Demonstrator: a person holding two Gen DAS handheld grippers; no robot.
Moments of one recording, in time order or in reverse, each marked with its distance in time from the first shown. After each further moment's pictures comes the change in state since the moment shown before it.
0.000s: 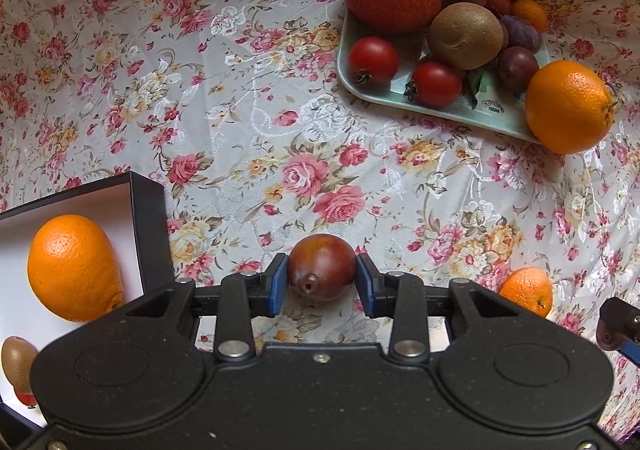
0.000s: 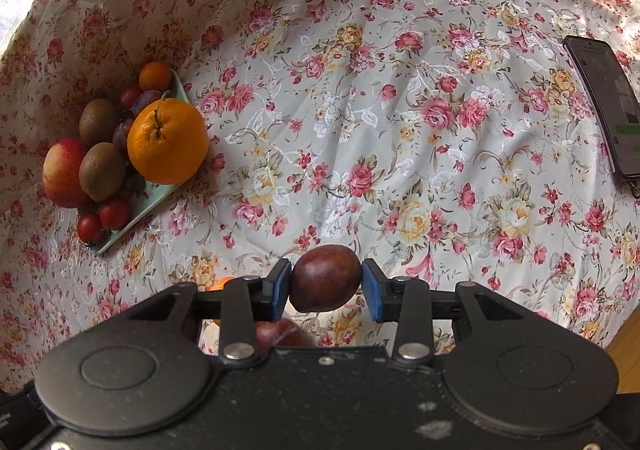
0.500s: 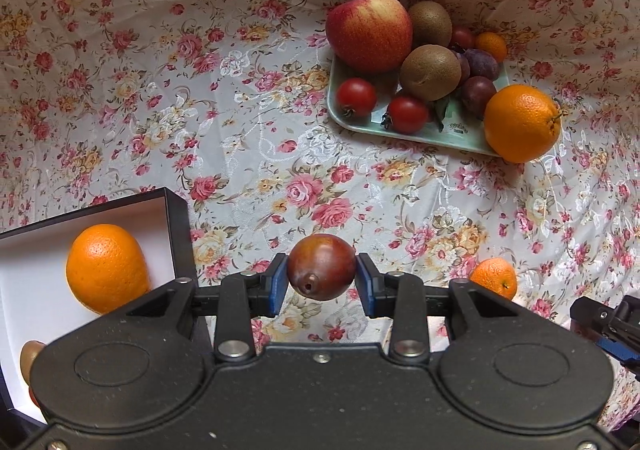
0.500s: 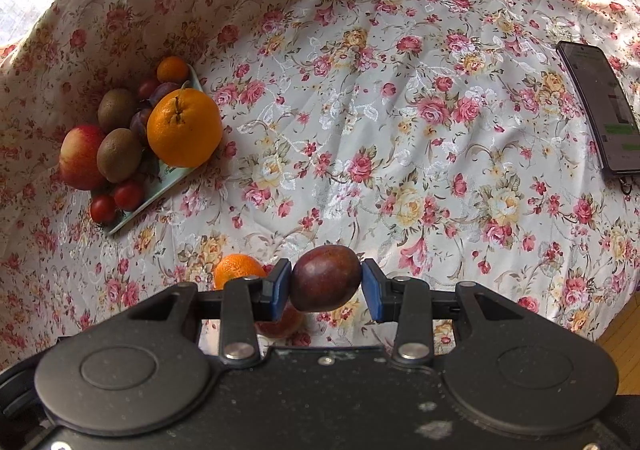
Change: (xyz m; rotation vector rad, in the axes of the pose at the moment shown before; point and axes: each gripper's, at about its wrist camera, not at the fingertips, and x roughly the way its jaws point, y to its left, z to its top) left arm -0.046 0.009 -0.012 0.026 -0.092 -0.034; right arm -0.021 0.001 -0.025 -0.038 -0.021 0.012
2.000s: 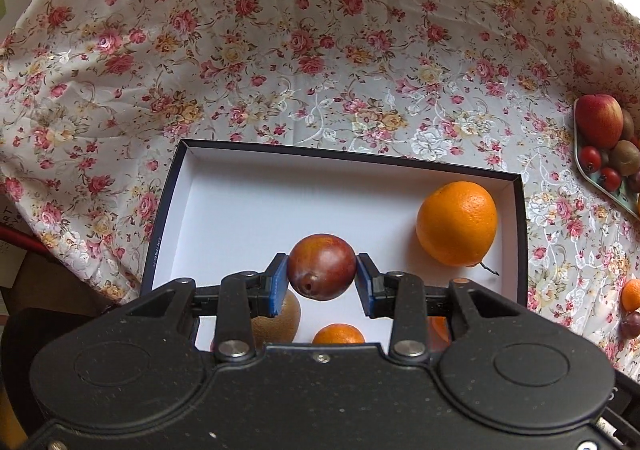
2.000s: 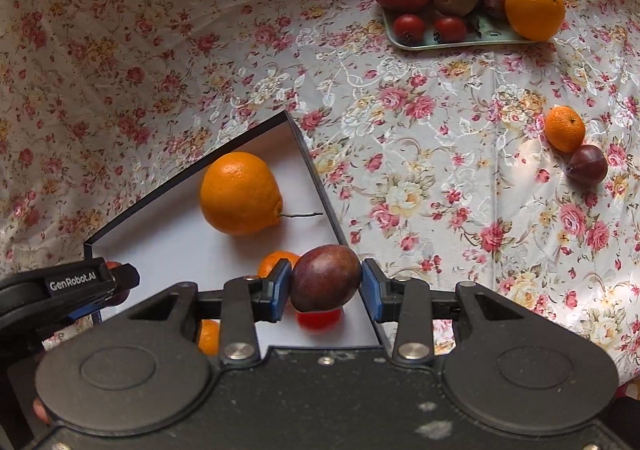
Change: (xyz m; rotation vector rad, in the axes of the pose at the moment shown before) left arm -0.061 0.222 -0.080 -0.315 -0.085 0.171; right arm -0.031 0.182 -0.174 -0.447 0.070 0.278
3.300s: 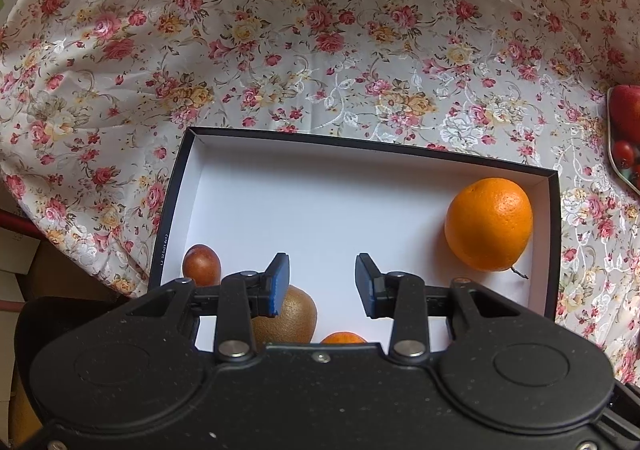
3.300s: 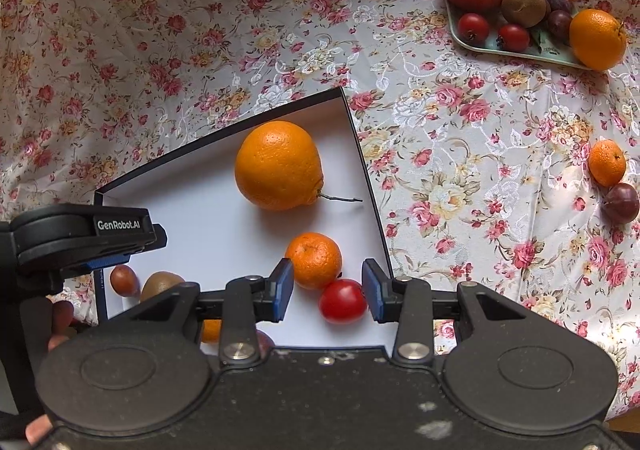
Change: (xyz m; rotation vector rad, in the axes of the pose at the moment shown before) left arm 0.023 -0.004 0.011 0.002 0.086 0.064; right arm 0.010 0.024 0.000 -0.147 0.074 0.018
